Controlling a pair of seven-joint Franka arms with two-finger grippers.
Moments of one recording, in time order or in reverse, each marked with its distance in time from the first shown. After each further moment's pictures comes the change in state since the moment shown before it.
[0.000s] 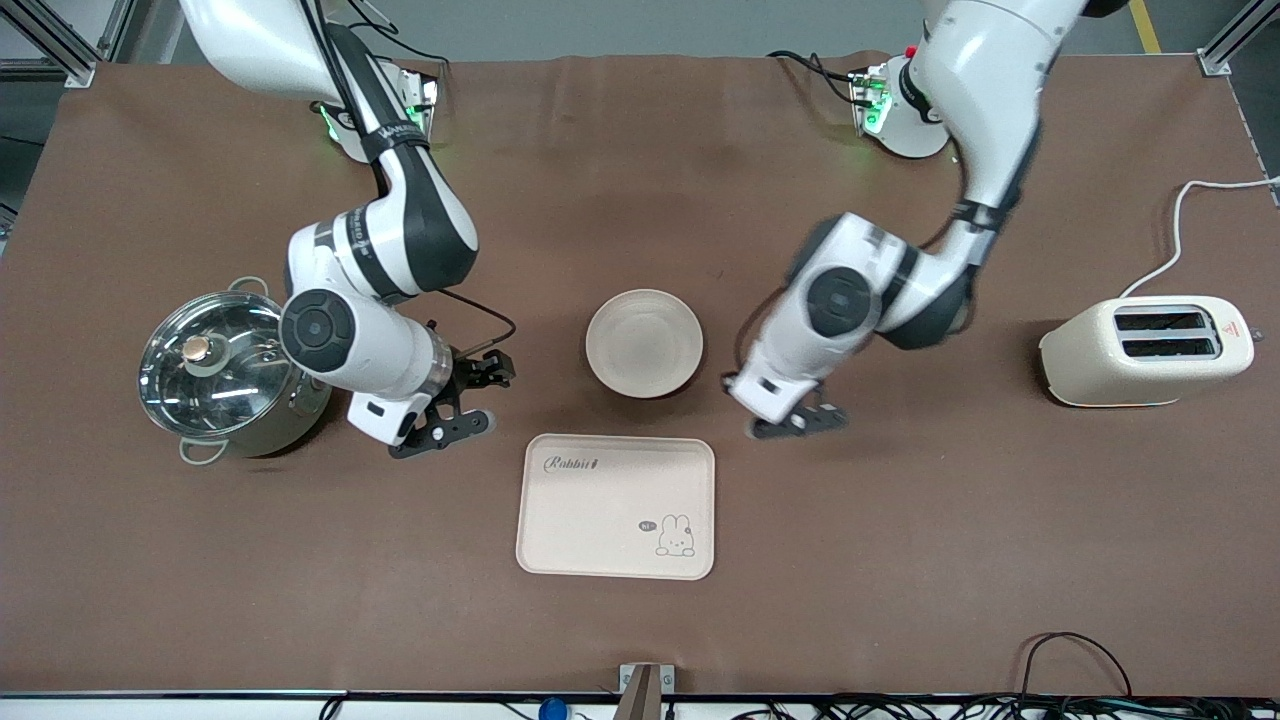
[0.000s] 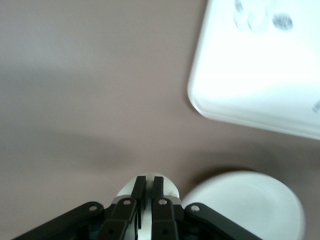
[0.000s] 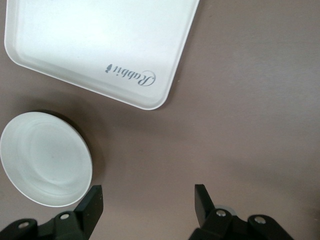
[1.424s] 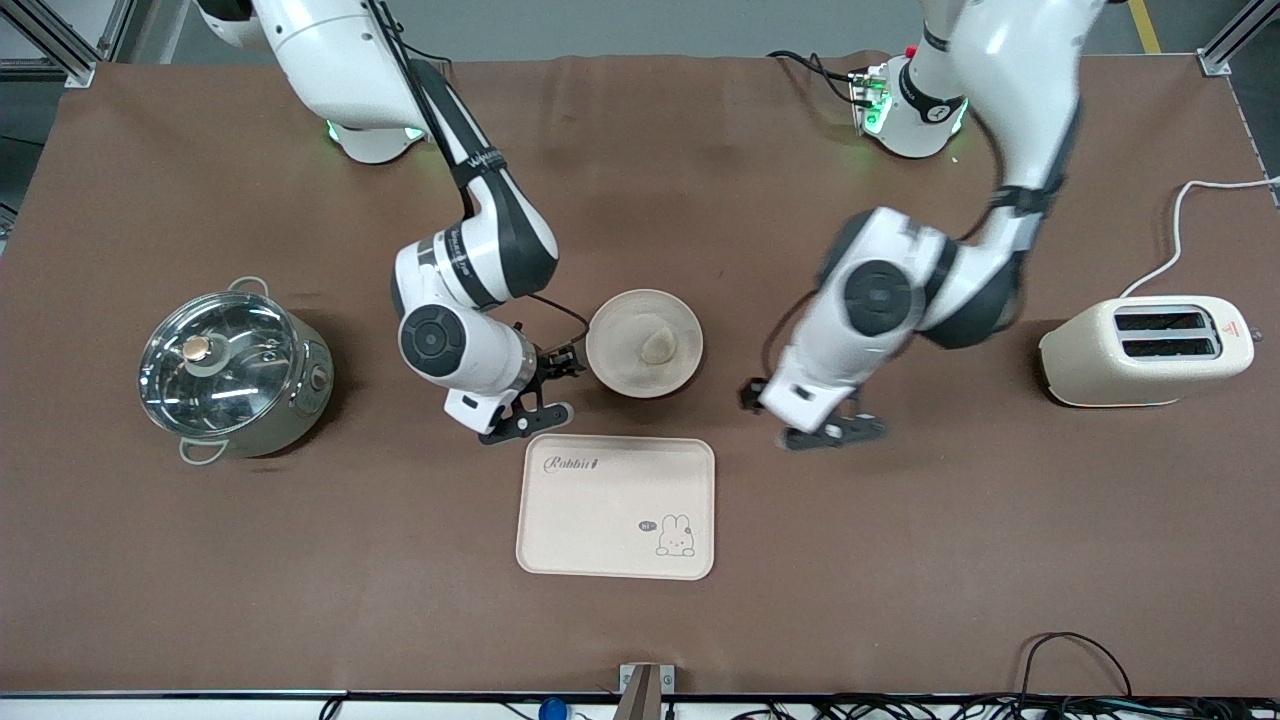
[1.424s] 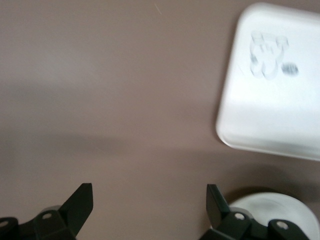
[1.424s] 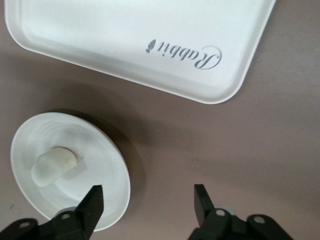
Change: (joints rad) left arm 0.172 -0.087 0.027 0.046 0.039 -0.082 0.282; right arm 0.113 0.123 0.002 -0.024 0.115 0.116 0.064
